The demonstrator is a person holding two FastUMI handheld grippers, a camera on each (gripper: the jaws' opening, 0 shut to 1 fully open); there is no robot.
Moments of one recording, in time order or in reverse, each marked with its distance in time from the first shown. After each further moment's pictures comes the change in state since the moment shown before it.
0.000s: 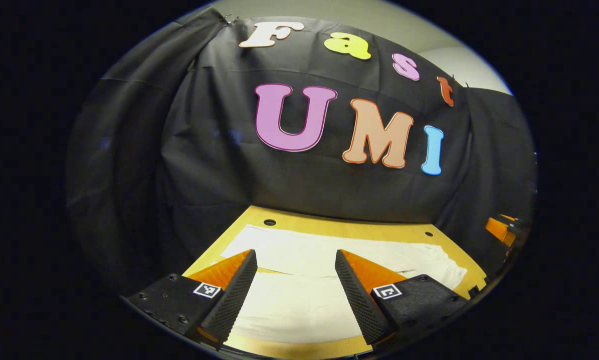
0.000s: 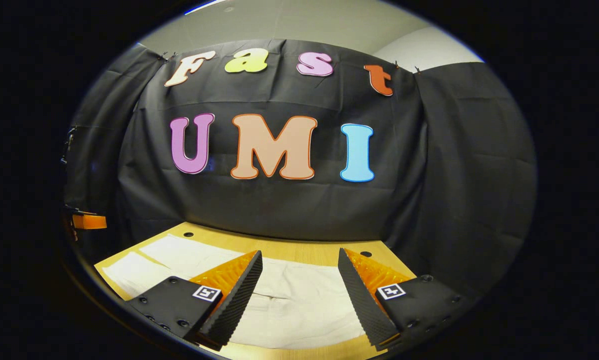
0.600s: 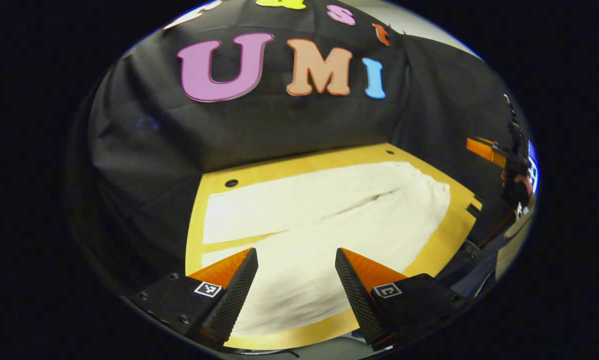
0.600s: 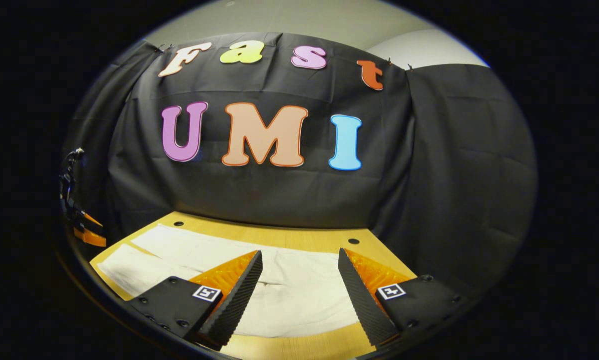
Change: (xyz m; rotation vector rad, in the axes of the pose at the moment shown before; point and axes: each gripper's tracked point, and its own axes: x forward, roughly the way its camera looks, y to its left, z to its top) left arm 0.009 0.035 -0.097 0.340 0.414 -0.390; right arm -0.027 0.000 -0.027 -0.016 0.067 -0.091
